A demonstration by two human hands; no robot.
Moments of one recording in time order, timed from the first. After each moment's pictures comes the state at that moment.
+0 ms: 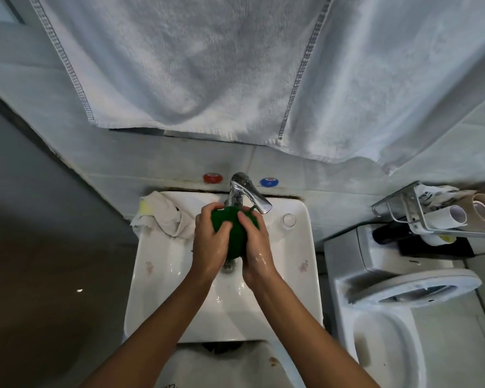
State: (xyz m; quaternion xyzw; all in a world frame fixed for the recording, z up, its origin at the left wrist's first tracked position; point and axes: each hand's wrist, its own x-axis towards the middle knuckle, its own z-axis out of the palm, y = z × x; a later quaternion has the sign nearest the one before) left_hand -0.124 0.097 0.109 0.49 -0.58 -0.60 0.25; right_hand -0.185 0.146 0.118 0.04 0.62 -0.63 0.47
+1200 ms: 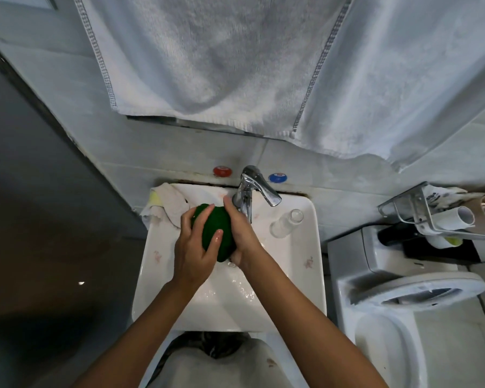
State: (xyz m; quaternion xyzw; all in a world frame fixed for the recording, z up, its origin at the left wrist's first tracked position) left_hand -0.063 0.097 0.066 0.40 -0.77 -0.37 0.33; right_hand -0.166 0.112 0.101 0.07 0.61 -0.53 0.59
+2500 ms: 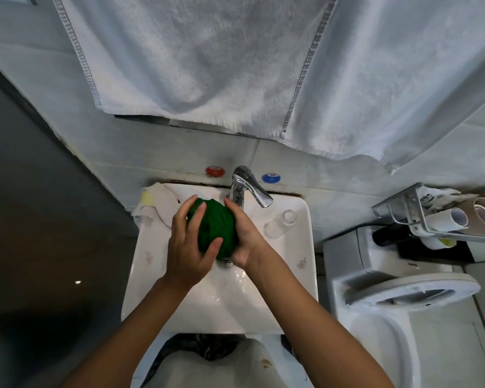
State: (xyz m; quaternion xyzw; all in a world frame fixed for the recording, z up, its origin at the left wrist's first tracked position) left_hand -0.075 0.094 0.069 0.31 -0.80 -0.29 0.42; right_hand -0.189 0.127 0.122 0.13 0.52 -0.52 0.67
